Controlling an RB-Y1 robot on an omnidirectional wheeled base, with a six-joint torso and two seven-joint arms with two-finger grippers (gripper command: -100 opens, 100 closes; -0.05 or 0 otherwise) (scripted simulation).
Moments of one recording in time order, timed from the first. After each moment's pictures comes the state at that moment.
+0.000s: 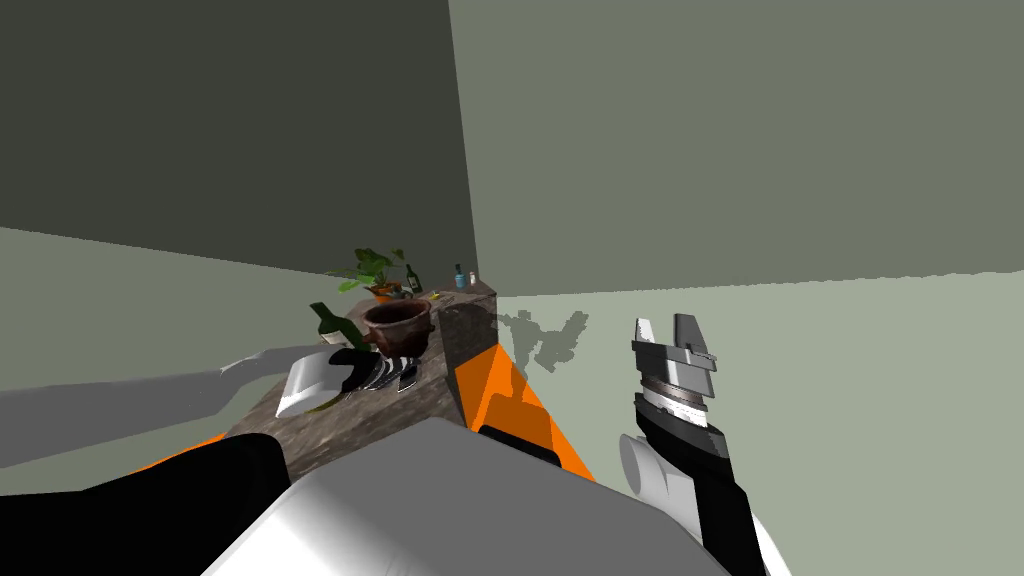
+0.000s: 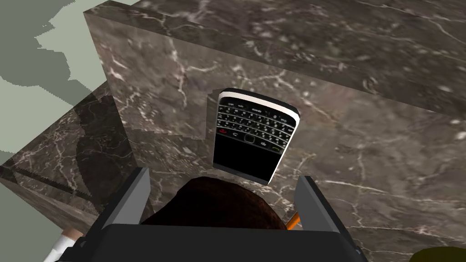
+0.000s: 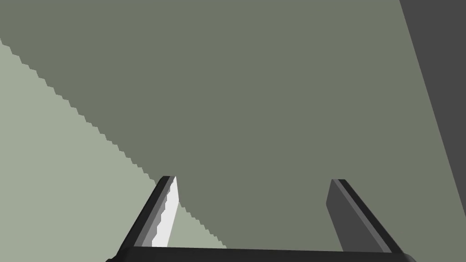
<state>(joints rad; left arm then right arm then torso) 1.09 1.60 0.23 -2.06 0.83 0.42 0.03 0.45 0.03 -0.01 -2.33 0.07 -0.48 -0.03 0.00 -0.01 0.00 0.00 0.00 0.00</state>
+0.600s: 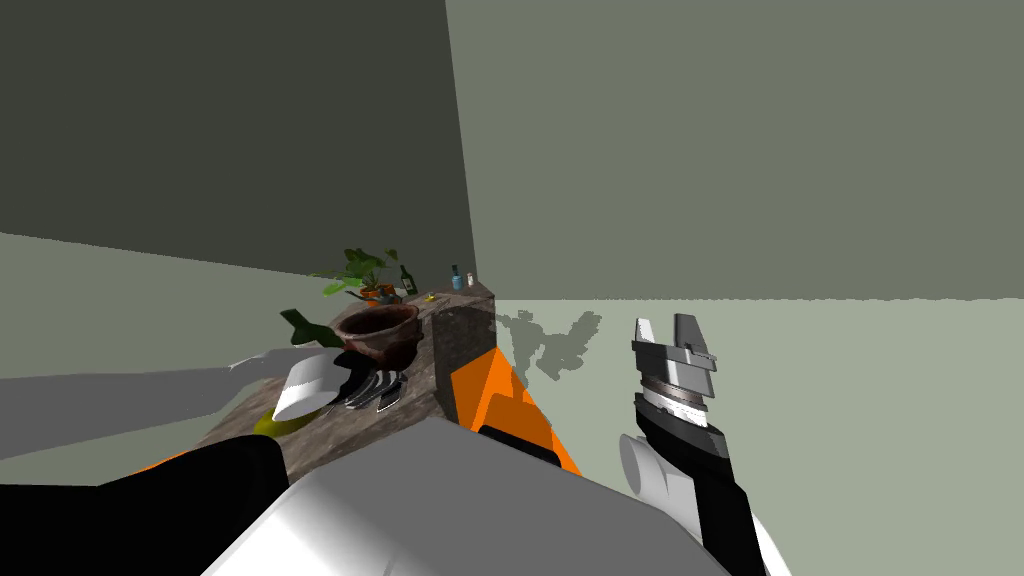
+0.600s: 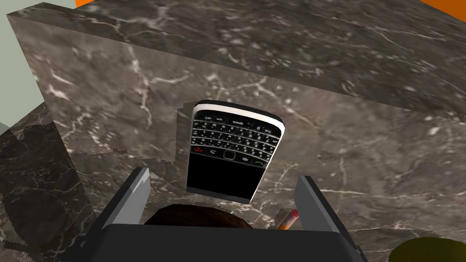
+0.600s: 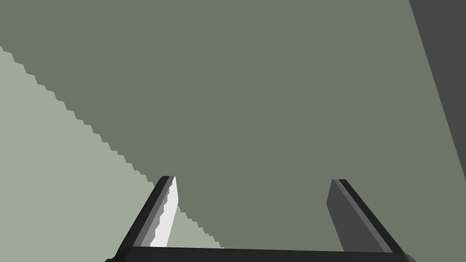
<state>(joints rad) 1.11 1.67 0.18 -2.04 0.94 0.54 -0.02 0.45 0.03 -0.01 -2.33 0.07 -0.48 -0.03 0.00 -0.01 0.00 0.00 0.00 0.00</state>
